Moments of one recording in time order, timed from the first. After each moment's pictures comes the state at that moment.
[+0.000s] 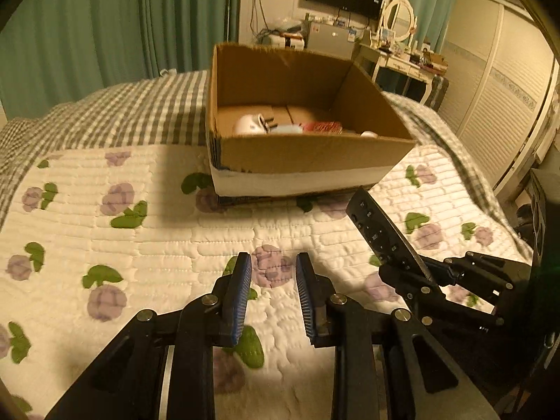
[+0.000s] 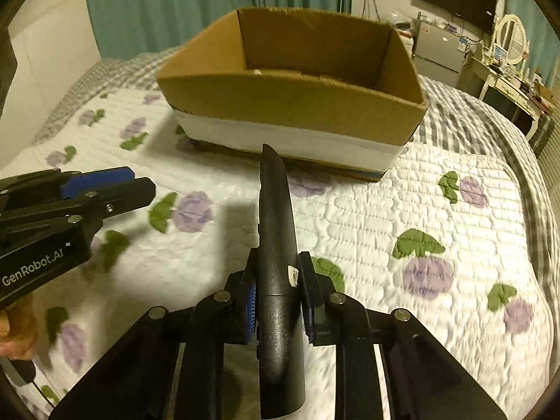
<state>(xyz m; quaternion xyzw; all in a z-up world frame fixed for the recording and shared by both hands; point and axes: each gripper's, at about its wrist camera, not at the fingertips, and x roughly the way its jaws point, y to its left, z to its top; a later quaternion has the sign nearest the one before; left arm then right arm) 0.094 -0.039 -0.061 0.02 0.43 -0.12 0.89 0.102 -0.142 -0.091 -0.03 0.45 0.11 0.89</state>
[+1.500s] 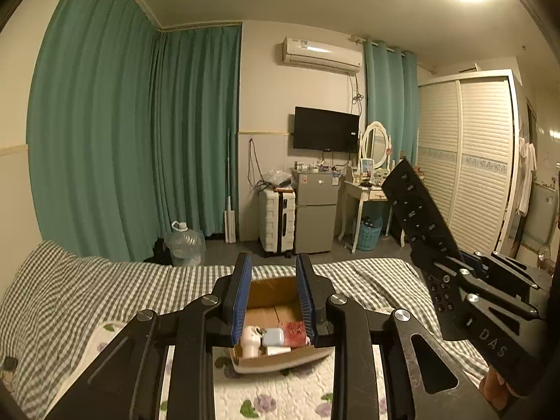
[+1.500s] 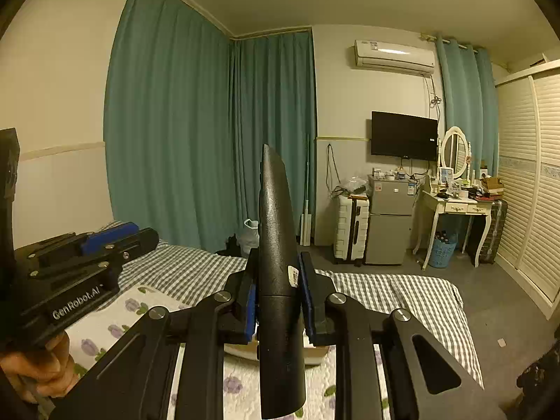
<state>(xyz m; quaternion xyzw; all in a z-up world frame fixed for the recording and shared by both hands) 0.036 -0.033 0.163 0.01 0.14 -0.13 0.98 -0.002 -0.137 0.189 -0.01 0.13 0.06 0.99</state>
